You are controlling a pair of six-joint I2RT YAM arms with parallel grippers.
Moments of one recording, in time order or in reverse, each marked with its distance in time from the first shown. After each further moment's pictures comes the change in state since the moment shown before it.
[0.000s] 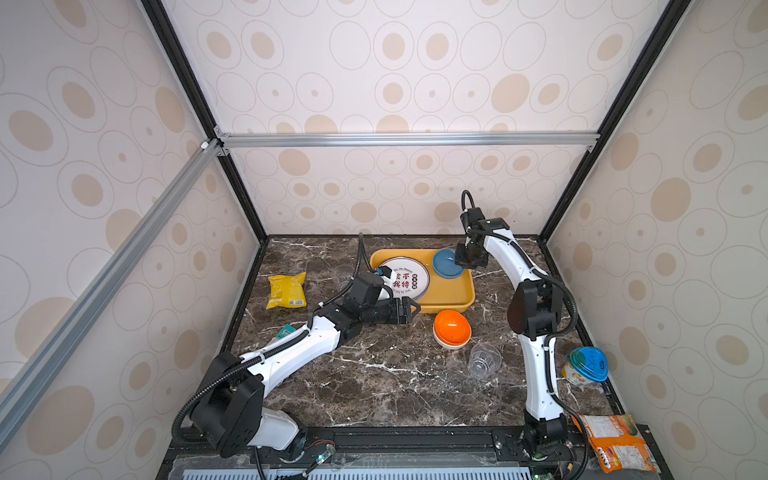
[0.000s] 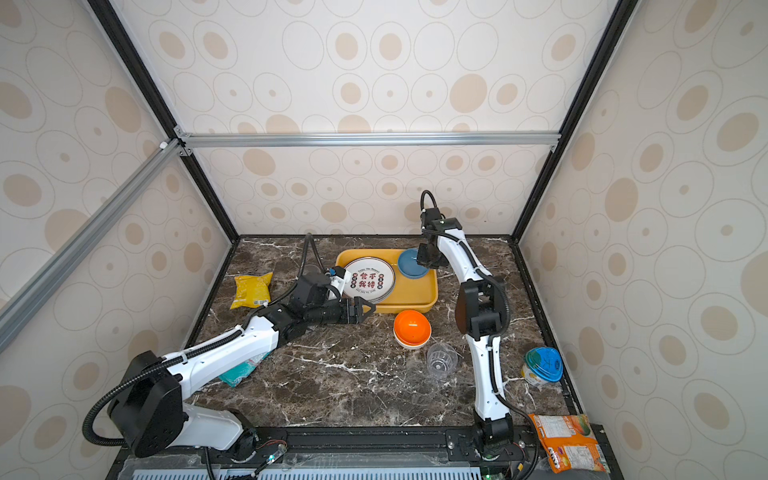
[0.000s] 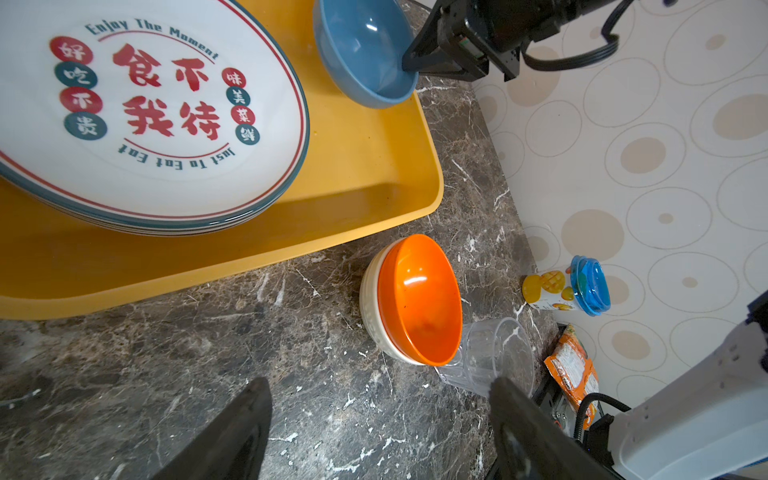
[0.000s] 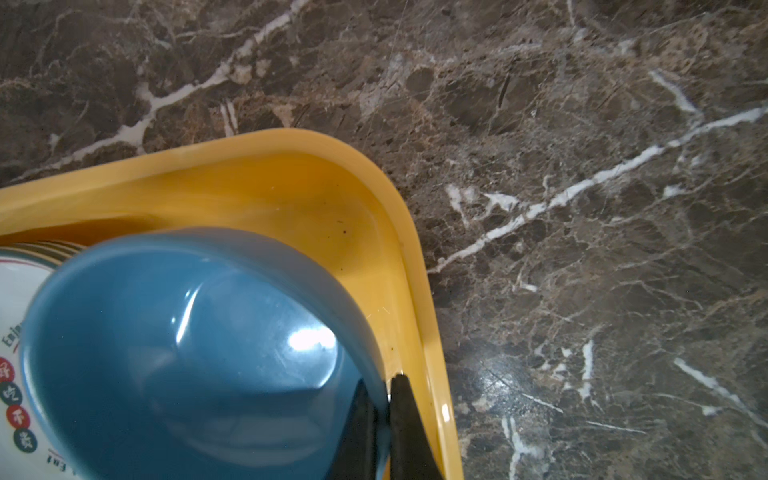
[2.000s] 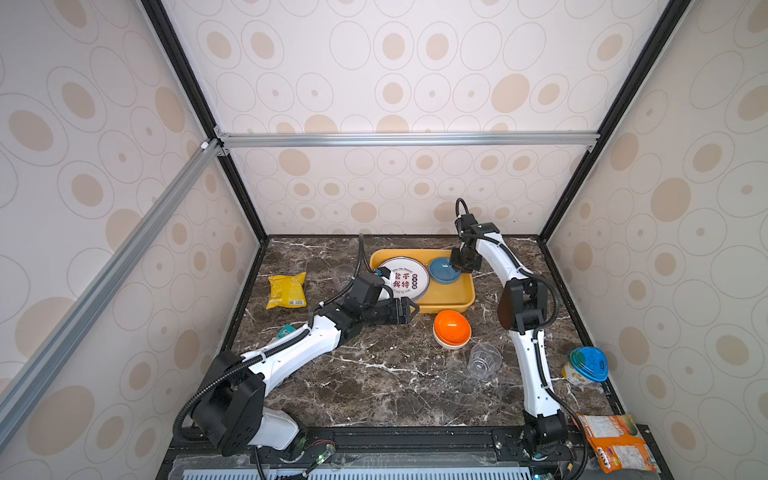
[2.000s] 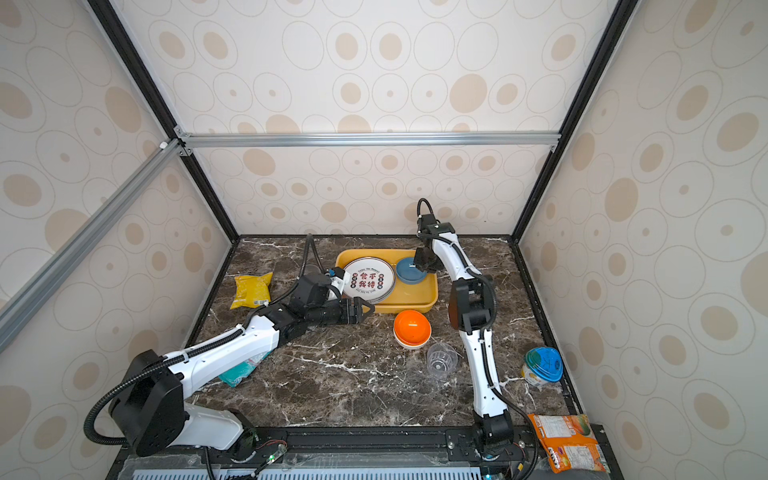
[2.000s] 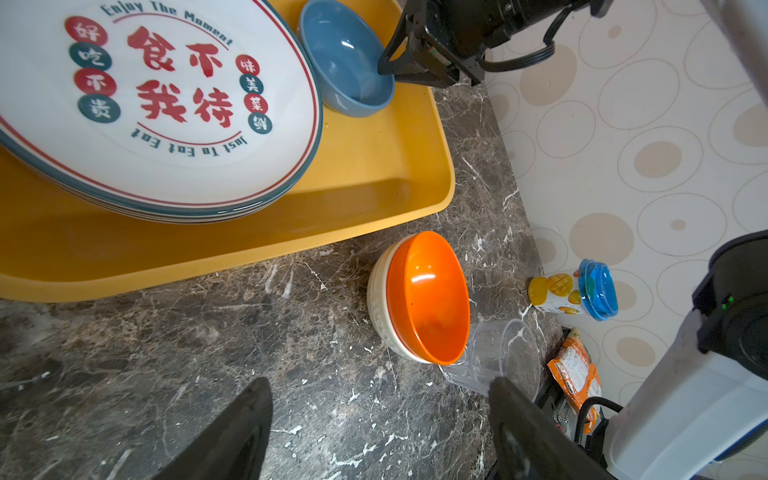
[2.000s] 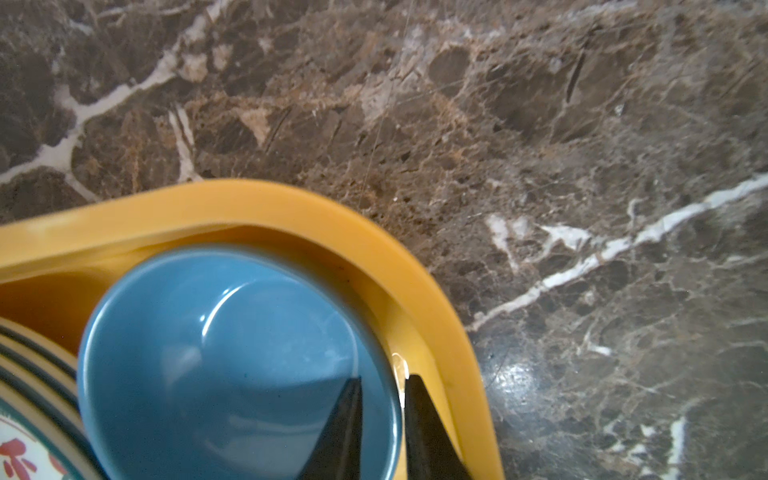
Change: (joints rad) left arm 0.001 0.007 0.004 -0.023 -0.010 -0.011; right arm -0.002 0.159 0.121 0.000 -0.029 0.034
